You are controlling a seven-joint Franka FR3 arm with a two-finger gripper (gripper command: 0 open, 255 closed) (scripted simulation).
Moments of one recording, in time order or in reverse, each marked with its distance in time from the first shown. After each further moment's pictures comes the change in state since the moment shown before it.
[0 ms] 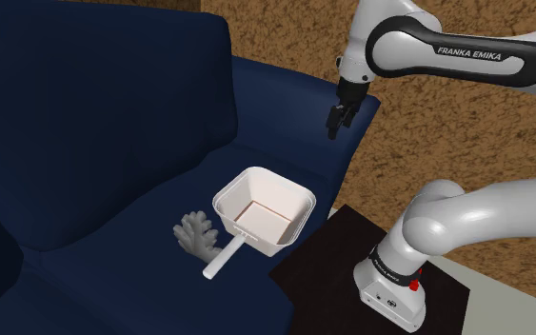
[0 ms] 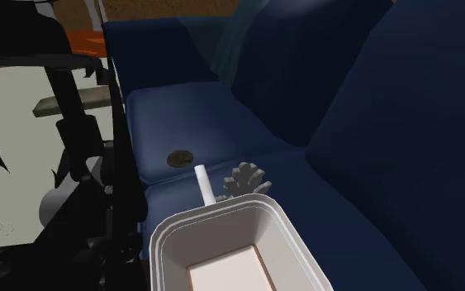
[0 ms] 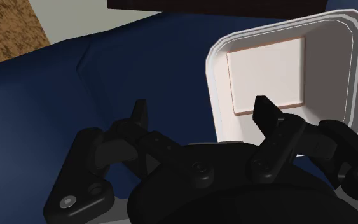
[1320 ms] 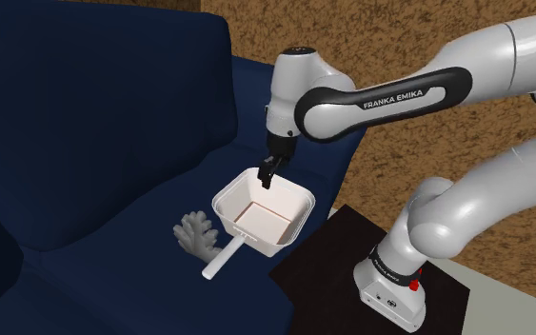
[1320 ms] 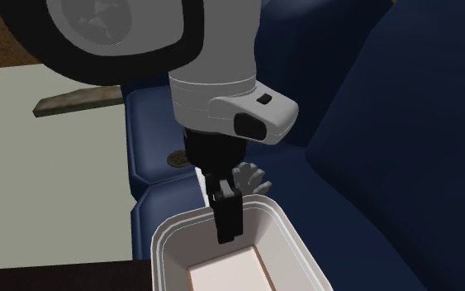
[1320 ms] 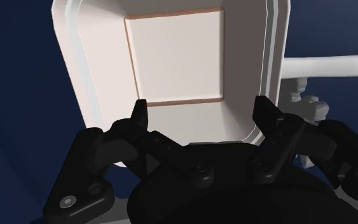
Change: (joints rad) arm 0.161 0.358 0.250 -0.045 0.175 0.402 0.222
